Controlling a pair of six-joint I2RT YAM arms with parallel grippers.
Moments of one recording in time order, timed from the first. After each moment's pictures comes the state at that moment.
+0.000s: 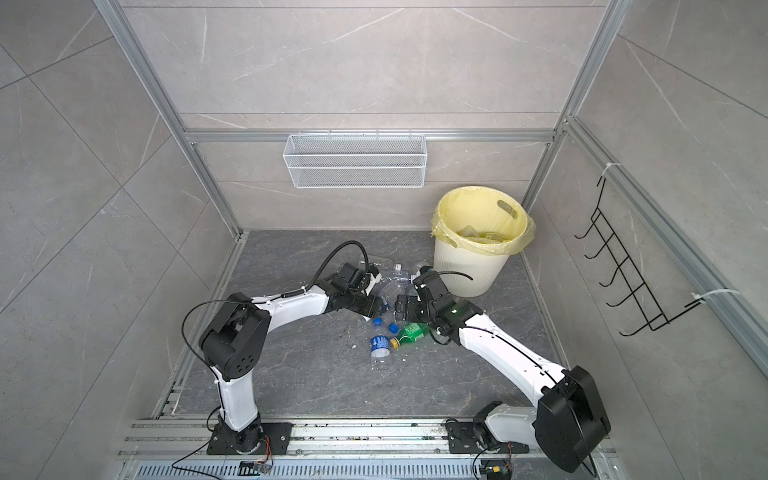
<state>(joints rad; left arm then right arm) -0.68 1.89 1.25 -0.29 0.27 -0.22 0.56 1.29 0.93 -0.48 0.05 0.54</state>
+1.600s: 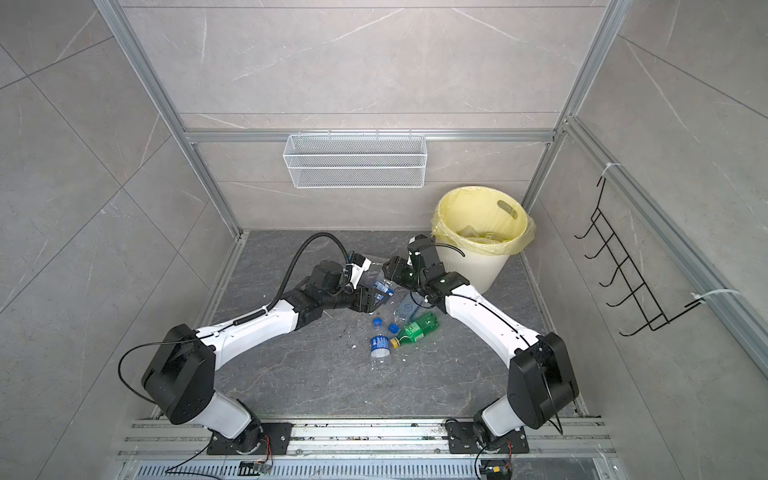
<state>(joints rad) -0.68 1.57 1.05 -0.04 0.42 -0.42 0.50 1.52 1.20 -0.30 -0.12 0.79</state>
